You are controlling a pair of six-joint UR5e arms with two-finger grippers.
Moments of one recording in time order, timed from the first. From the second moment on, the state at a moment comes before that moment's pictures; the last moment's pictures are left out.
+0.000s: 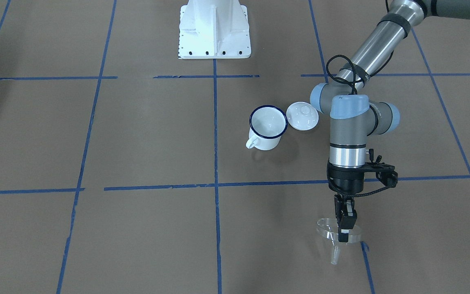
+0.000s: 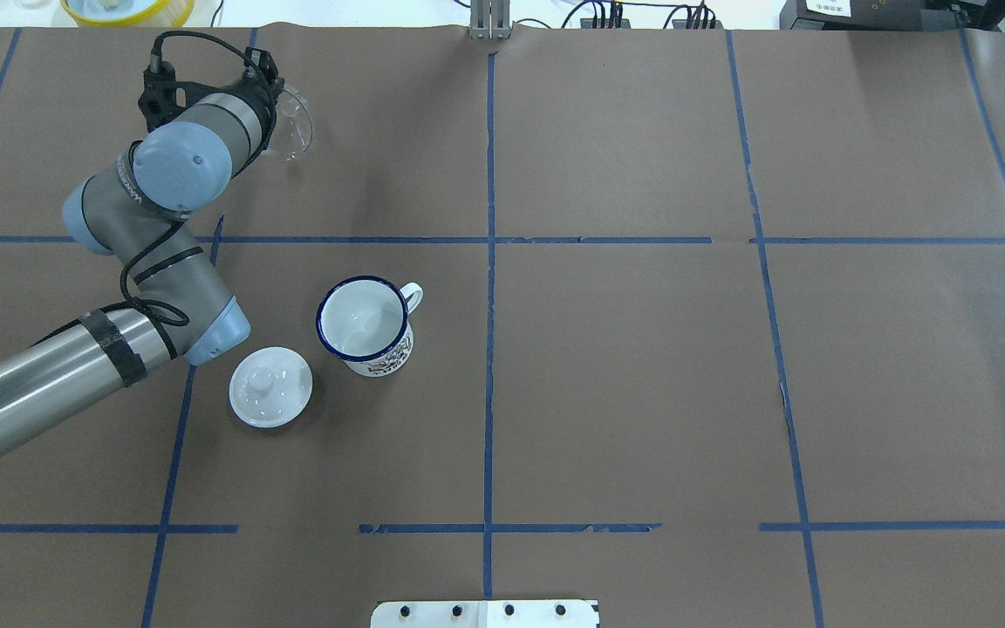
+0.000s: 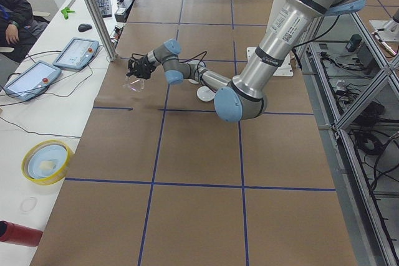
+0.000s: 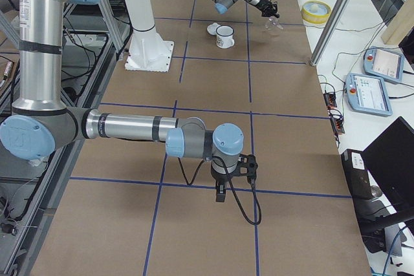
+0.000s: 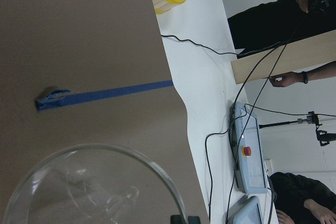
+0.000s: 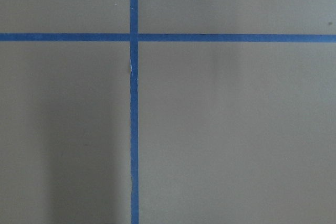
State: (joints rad) left arm -0.76 -2.20 -1.17 -2.50 -1.22 -2.36; right arm 1.57 -1.68 1.65 -1.57 2.29 0.01
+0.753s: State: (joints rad) left arm -0.74 -2.19 -1.18 -2.50 -1.20 -2.31; right arm 1.57 -1.68 1.65 -1.57 2.29 0.01
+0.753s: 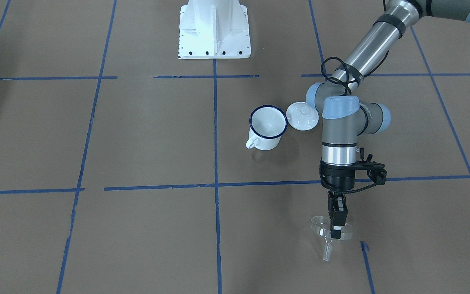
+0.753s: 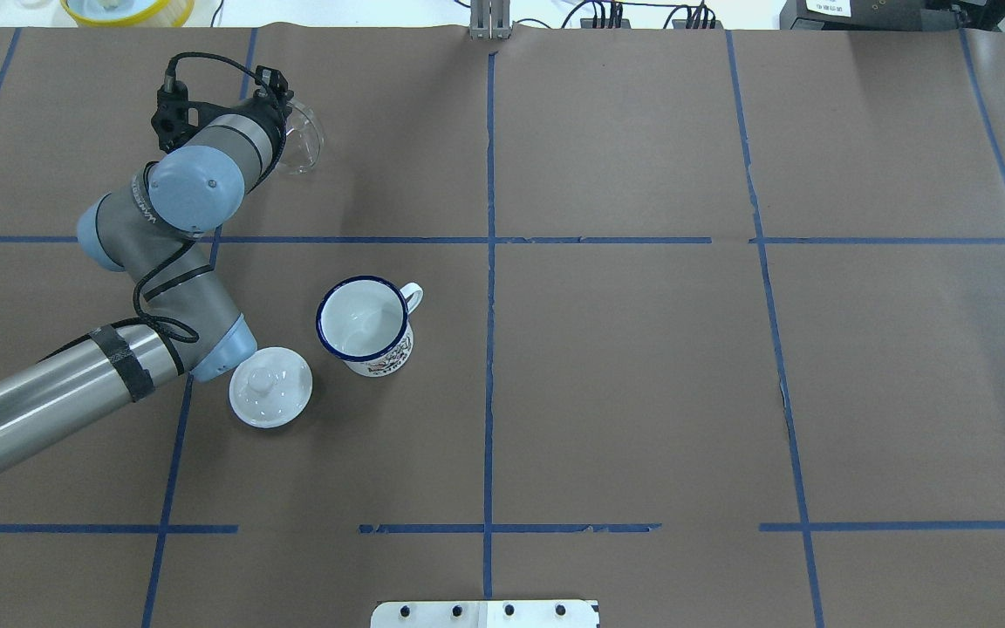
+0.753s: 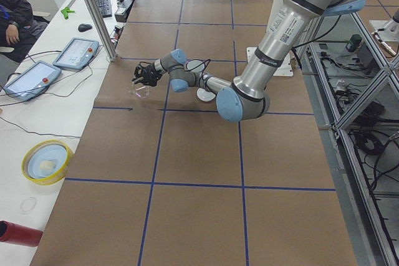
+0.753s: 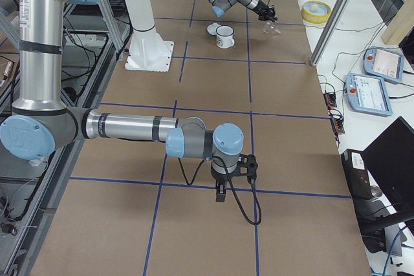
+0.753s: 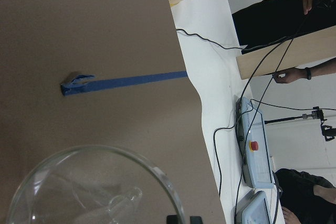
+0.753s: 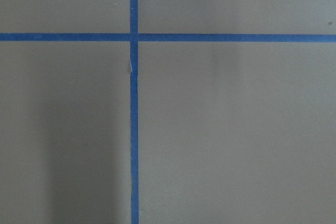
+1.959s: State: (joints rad) left arm -0.80 -1.84 -2.04 -1.79 -1.93 -1.26; right arm 1.57 -1.68 1.65 -1.57 2.29 0.01
